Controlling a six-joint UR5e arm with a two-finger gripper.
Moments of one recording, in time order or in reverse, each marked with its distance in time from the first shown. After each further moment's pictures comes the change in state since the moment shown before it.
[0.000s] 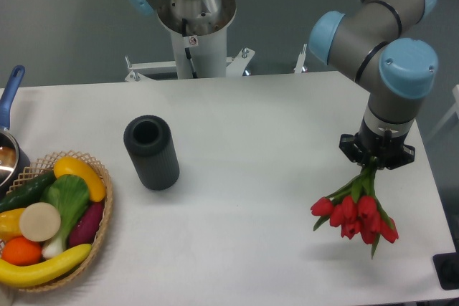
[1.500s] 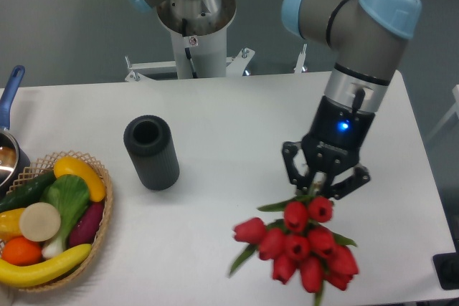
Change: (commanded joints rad) arm -0.067 0.149 -0.027 0.201 -0.923 -0.213
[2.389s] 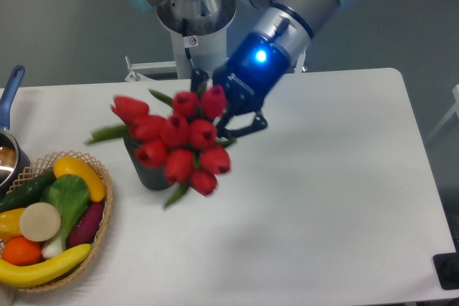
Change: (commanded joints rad) arm -0.012 0.250 -0.373 0.184 -0.369 0.011
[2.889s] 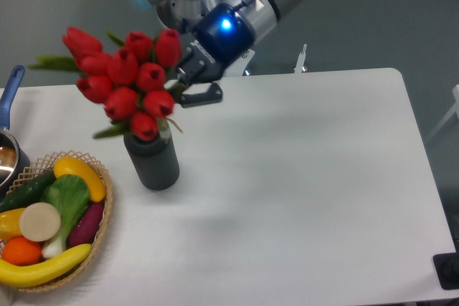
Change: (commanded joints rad) arm -0.028 0.107 -0.165 0.000 -0.114 0.132
